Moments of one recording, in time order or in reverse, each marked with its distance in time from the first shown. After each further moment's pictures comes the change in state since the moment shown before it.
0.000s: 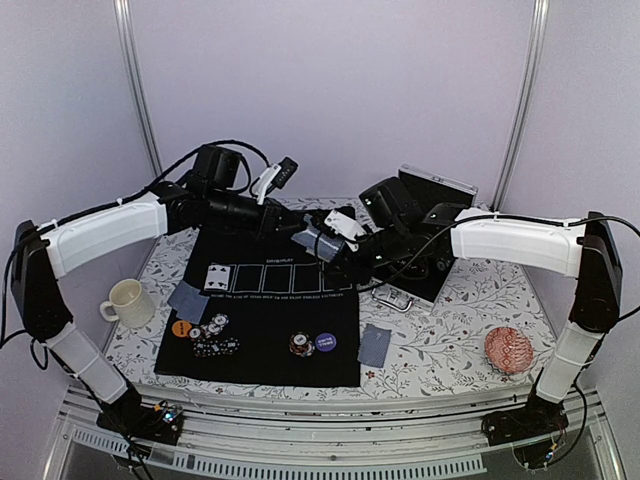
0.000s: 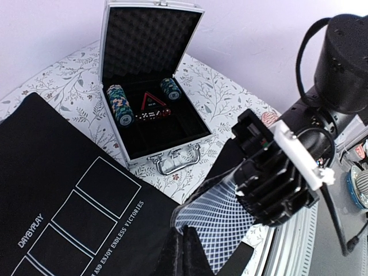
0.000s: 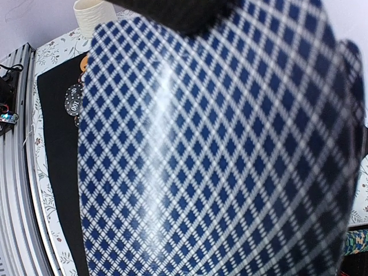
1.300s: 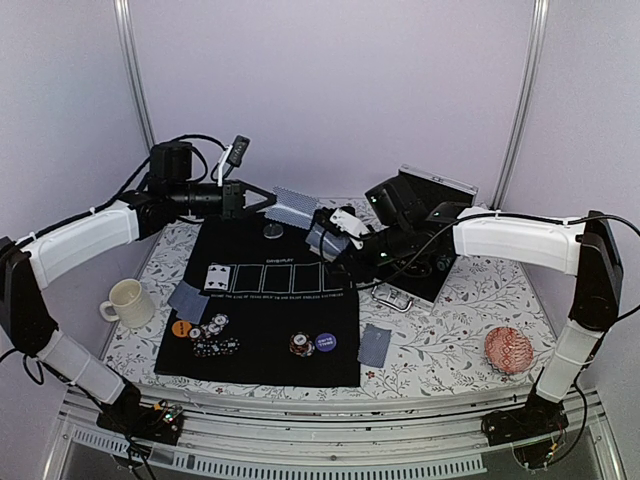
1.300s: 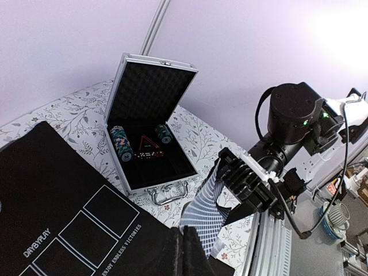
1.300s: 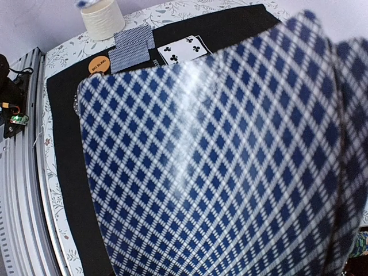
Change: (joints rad) left arm 0.183 -0.129 -0.151 0.267 0.218 -0.185; right arm -0.041 0.000 -0.014 0.008 -0.084 0.010
